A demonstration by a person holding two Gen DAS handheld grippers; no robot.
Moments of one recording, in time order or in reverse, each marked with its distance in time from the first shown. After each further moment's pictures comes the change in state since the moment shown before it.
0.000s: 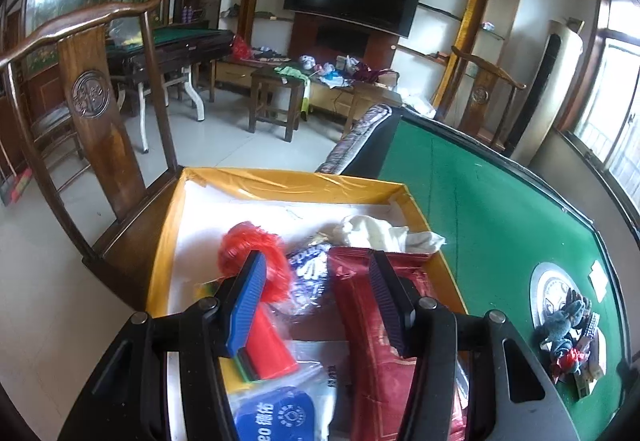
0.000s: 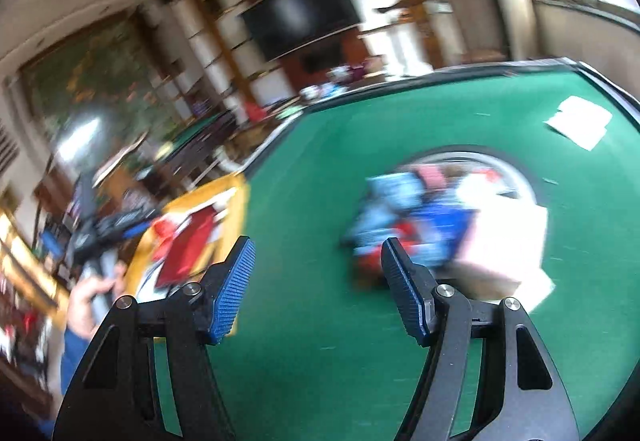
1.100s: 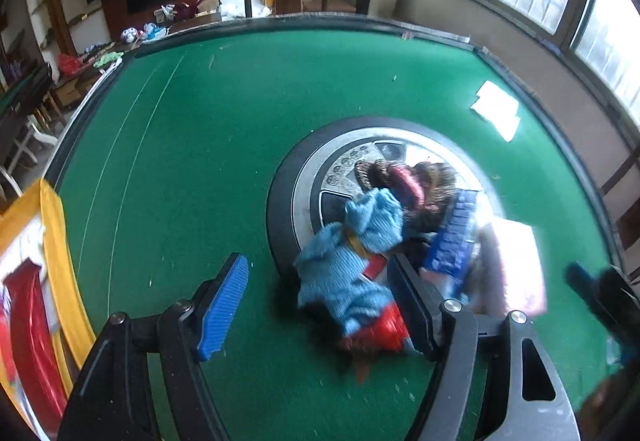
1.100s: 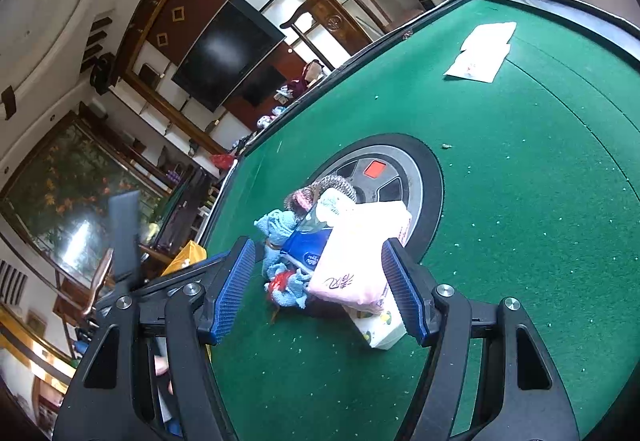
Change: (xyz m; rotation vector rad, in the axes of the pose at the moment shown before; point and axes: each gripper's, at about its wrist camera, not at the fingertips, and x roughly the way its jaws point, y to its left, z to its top) left arm 0.056 -0.292 -0.074 0.529 0.345 -0.277; right arm -0.021 -0.115 0.008 0.355 -0.042 0.000
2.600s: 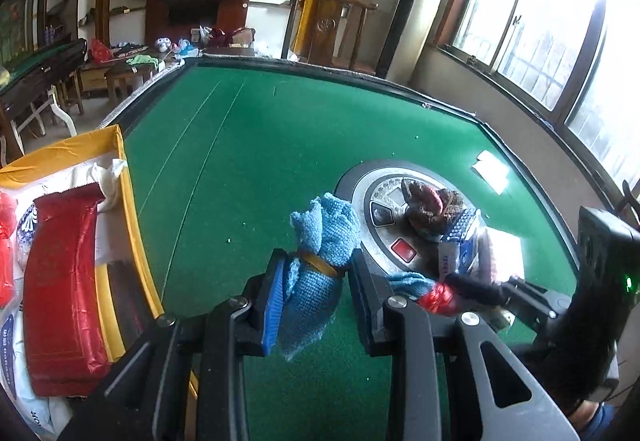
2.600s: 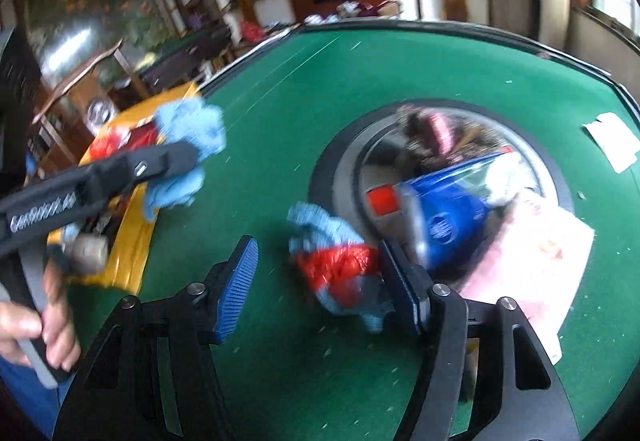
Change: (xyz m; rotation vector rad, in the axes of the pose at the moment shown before) left arm -0.067 0.060 -0.066 -0.193 -0.237 -0.069; right arm 0.118 0.088 -0.048 -0.602 0.330 -0.097
